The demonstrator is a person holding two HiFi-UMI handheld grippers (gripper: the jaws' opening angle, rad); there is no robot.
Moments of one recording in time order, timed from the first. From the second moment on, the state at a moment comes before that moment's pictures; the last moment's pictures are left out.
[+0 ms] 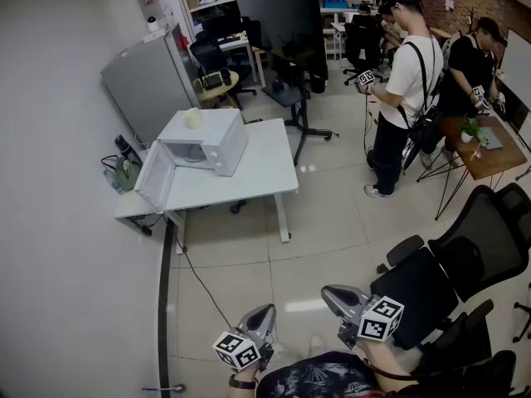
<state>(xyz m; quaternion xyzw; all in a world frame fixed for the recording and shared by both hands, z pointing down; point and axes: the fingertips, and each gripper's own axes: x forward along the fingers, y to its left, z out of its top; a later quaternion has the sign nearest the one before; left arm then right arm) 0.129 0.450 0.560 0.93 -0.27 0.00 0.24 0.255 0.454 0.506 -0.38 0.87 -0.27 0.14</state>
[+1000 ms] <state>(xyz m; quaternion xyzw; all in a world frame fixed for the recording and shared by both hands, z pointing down) 0.185 0.326 0.524 0.98 -0.08 -0.02 0.17 0.222 0.280 0.502 -0.39 0.89 -0.23 0.09</state>
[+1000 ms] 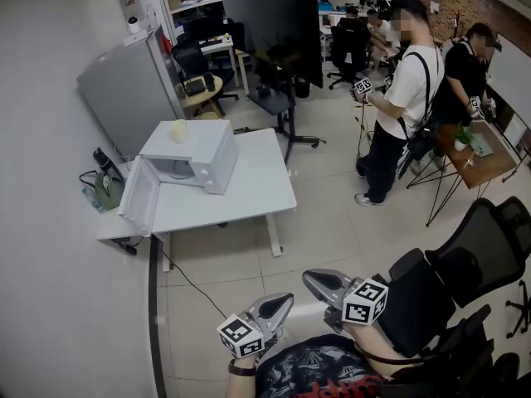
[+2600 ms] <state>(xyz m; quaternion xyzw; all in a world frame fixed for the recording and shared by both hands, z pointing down) -0.018 -0.200 0.480 0.96 -0.16 -0.11 0.18 0.043 -0.228 0.532 -0.33 0.88 -0.33 0.09</state>
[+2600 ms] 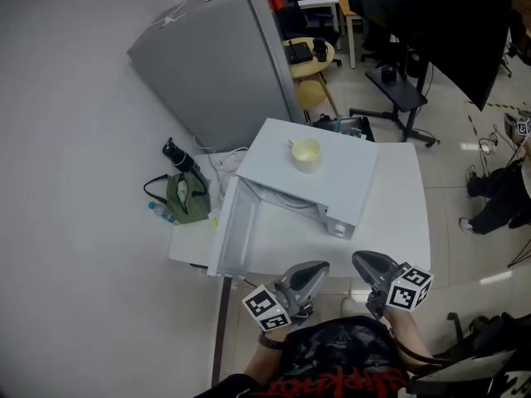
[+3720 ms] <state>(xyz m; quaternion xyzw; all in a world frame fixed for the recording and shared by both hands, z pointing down) -0.019 -0.553 0.582 0.87 -0.45 0.13 0.13 0.106 -0.241 0.514 -0.51 0.80 -0.29 0.15</state>
